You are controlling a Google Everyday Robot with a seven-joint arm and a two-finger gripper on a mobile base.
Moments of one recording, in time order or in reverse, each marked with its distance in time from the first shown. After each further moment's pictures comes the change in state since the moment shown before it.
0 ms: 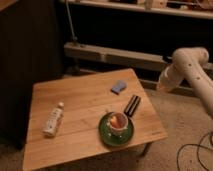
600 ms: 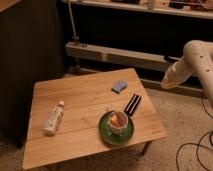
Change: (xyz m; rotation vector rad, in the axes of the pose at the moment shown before) arm 0.032 0.022 -0.053 0.068 -0.127 0.107
